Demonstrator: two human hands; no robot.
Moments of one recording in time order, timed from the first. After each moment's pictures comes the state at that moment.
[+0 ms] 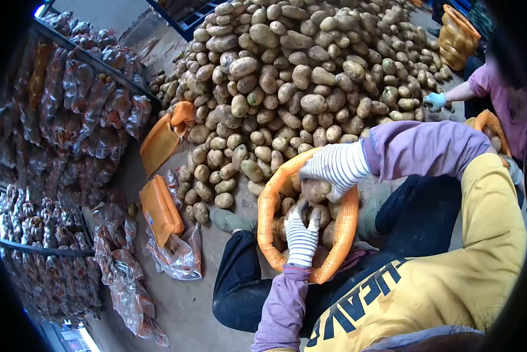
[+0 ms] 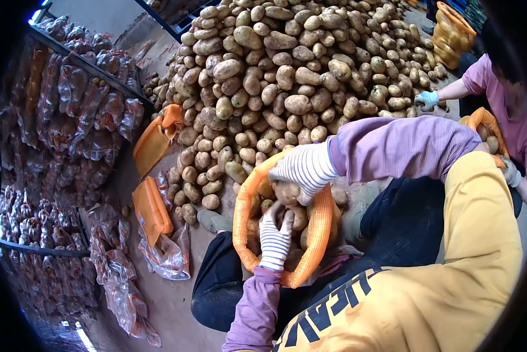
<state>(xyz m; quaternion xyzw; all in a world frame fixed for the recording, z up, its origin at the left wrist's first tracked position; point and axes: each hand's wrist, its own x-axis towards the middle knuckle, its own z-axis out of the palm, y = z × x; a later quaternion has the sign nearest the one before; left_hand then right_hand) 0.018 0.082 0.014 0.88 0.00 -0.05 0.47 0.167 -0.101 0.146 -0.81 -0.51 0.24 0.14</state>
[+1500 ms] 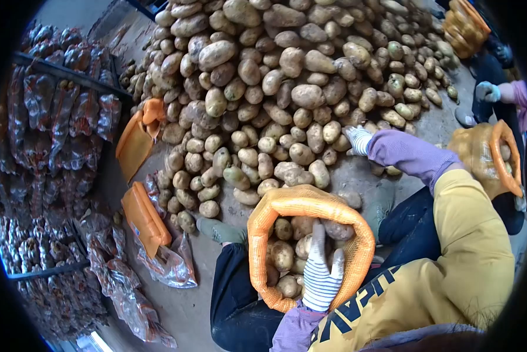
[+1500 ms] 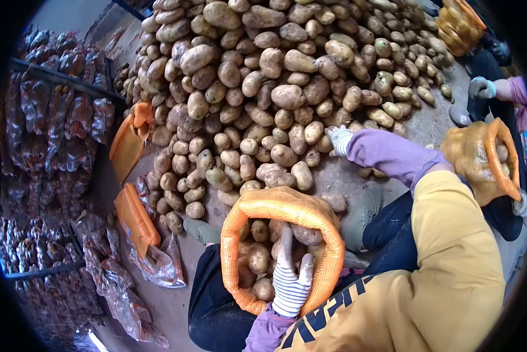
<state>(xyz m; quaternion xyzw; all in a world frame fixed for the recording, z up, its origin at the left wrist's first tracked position) 0.012 0.036 0.066 0.80 0.01 -0.11 0.58 0.276 -0.227 -0.149 -0.96 -0.11 0.27 0.03</state>
